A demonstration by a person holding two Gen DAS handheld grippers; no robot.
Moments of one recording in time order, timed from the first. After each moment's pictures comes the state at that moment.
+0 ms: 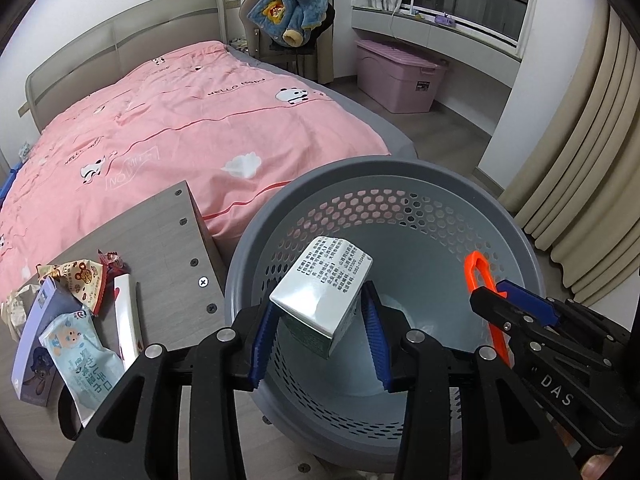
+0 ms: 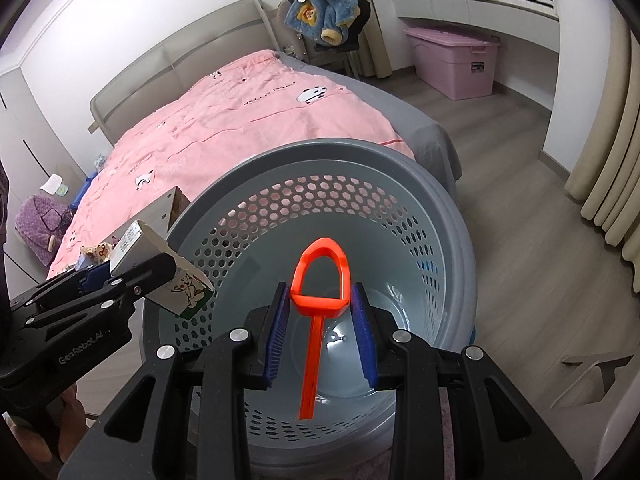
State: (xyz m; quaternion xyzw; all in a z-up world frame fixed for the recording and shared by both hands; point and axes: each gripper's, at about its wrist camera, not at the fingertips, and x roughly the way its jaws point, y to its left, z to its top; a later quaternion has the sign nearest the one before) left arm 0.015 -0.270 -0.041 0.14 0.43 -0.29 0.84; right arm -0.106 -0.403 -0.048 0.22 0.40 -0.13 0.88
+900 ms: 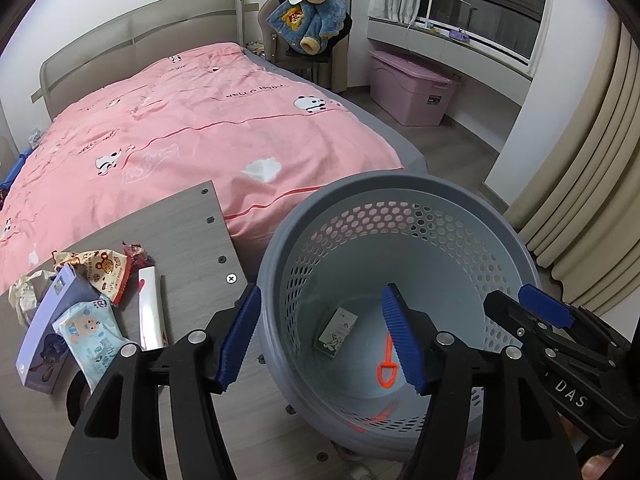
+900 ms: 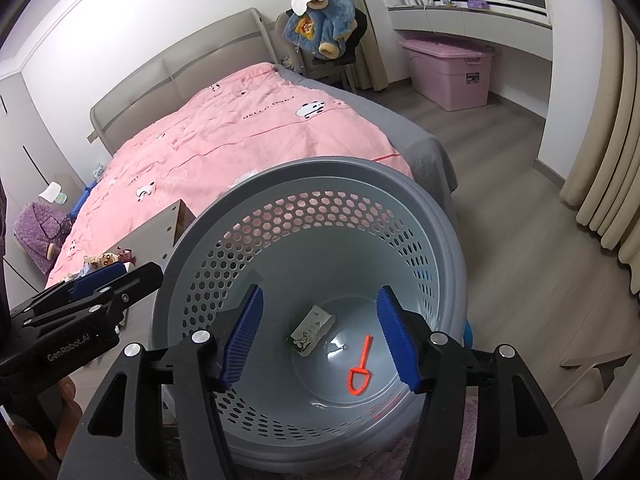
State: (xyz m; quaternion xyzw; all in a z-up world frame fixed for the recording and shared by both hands) left arm 0.018 -0.245 -0.032 0.11 0.42 -0.28 0.85; right arm -0.112 -0.396 -0.038 0.22 0.37 -0.14 0.89
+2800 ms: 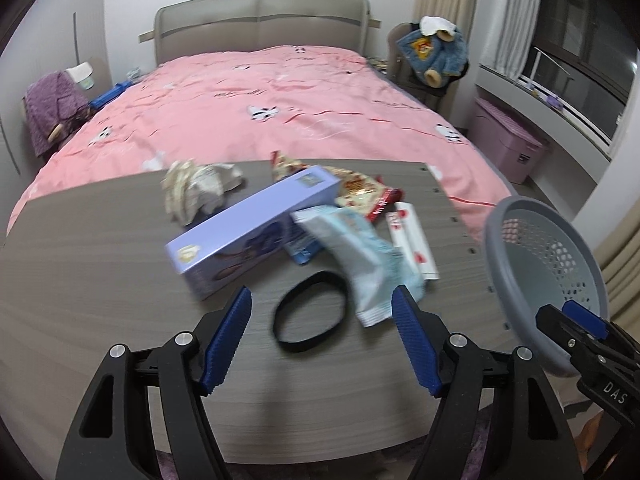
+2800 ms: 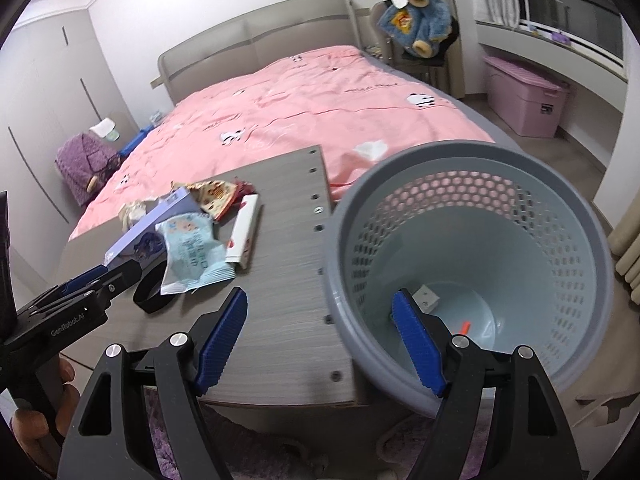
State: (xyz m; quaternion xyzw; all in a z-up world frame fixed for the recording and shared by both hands) left arm 0.015 -0.026 -0.041 0.01 0.42 -0.12 0.90; right arm -0.079 -0.243 -0.030 0.14 0.39 -0.03 0.91
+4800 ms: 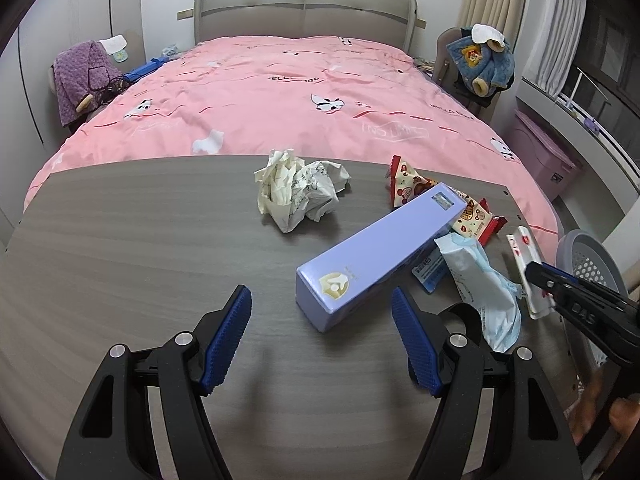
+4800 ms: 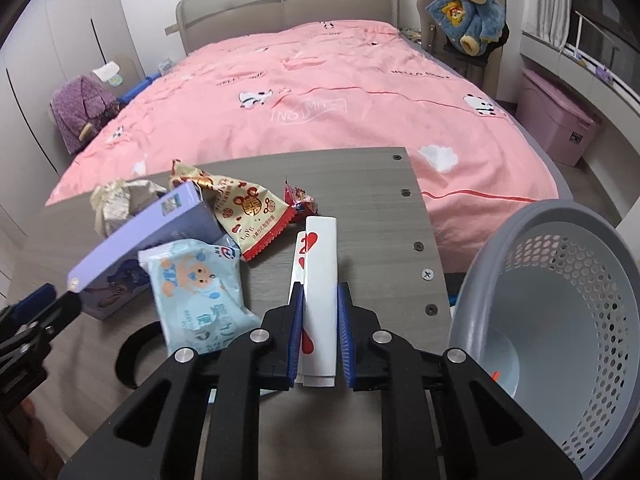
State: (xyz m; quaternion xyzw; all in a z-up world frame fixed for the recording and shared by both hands) left arm 0.063 0.049 -0.053 -0.01 0.44 -0.07 0.90; right arm 0.038 -0.181 -0.046 0.08 0.44 -0.01 0.89
